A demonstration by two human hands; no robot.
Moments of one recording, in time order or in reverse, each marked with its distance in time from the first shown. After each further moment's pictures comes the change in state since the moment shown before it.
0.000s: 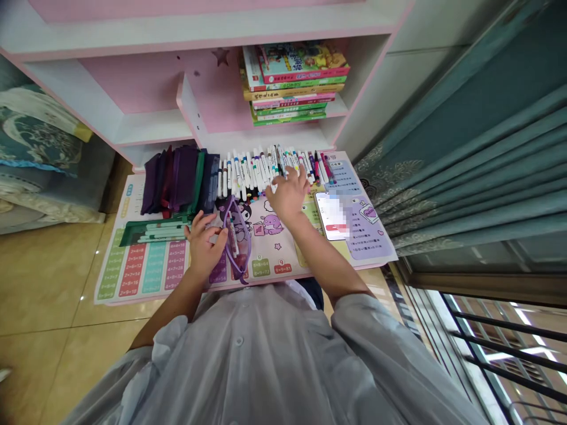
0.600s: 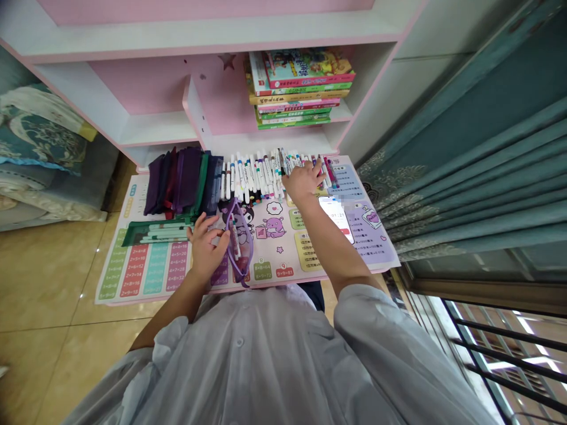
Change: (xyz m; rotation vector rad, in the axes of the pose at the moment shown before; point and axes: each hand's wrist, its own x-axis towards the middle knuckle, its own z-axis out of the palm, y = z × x) left_hand 0.000 0.000 -0.001 0.016 -0.011 -0.024; right_hand 0.069 0.035 0.026 -0.177 -0.129 0.189
